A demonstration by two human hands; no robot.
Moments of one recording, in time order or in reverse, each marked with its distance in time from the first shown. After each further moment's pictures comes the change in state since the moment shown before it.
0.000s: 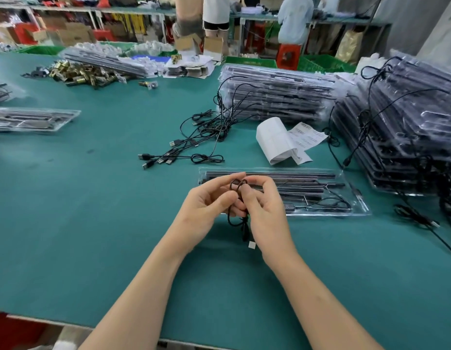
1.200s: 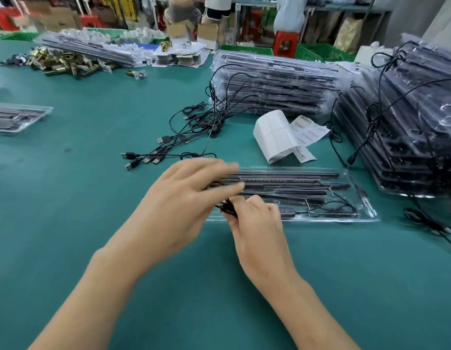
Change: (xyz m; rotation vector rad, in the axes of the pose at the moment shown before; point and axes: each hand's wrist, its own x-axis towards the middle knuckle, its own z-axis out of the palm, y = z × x) left_hand 0.012 0.041 -0.029 1.375 -0.142 0.645; right_hand -0.005 0.006 -0.005 -1.177 -0.086 -0.352
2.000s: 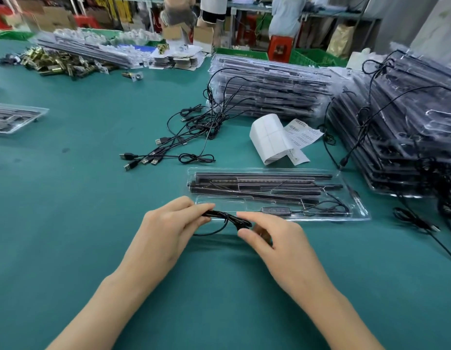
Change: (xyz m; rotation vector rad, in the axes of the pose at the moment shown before) left_hand -0.048 0.010 0.027 -0.316 0.041 -0.417; right_hand -0.025 0.033 -0.030 0.261 -0.195 0.185
